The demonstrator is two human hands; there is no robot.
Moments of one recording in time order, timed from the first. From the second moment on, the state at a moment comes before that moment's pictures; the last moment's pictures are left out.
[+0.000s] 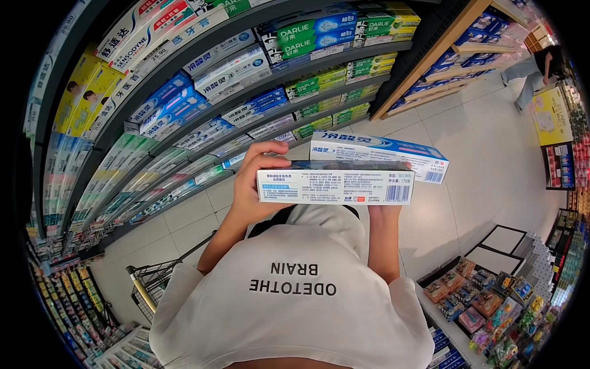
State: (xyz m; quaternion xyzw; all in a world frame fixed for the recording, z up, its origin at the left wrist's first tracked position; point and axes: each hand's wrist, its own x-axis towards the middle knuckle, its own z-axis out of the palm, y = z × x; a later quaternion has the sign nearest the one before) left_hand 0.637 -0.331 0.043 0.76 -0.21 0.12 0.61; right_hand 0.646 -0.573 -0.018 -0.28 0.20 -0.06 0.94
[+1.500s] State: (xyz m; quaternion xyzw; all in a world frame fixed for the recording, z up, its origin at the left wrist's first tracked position) left_hand 0.648 -0.341 0.033 0.38 0.13 -0.14 0.90; right_hand 0.644 -0.567 -0.034 -0.35 0.16 0.03 0.93
